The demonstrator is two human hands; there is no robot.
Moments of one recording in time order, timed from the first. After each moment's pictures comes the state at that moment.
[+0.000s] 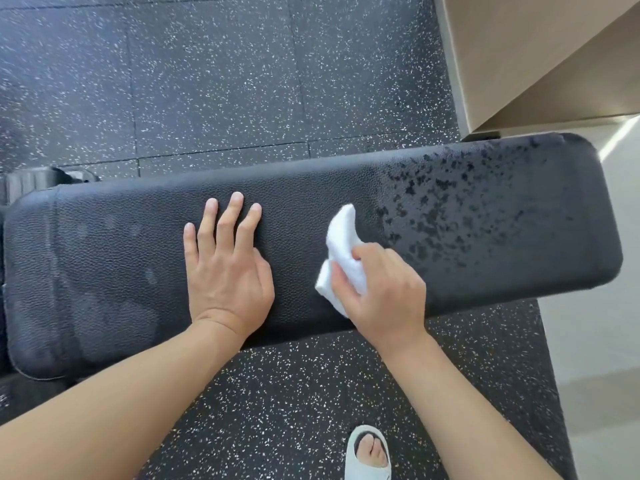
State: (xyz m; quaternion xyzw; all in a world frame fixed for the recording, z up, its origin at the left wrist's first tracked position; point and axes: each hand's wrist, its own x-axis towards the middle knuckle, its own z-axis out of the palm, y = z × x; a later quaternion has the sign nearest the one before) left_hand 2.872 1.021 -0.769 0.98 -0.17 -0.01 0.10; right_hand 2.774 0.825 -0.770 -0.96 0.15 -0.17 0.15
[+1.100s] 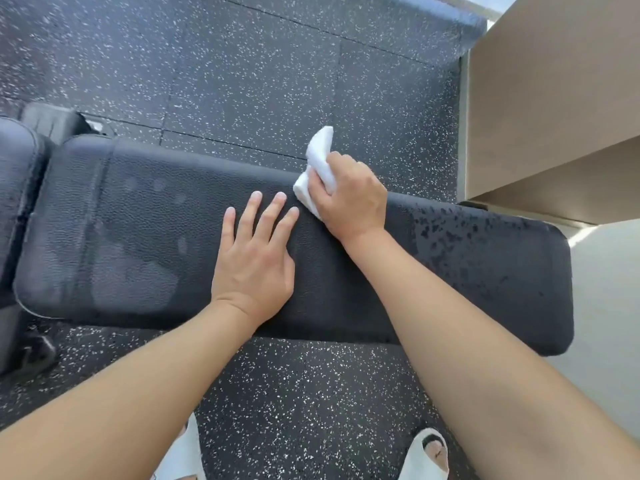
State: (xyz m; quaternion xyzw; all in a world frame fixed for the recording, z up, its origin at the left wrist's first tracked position) left_hand 2.873 1.021 -0.767 0.98 -0.17 0.01 0.13; right_hand 2.950 0.844 -0.753 -0.98 0.04 -0.14 0.12
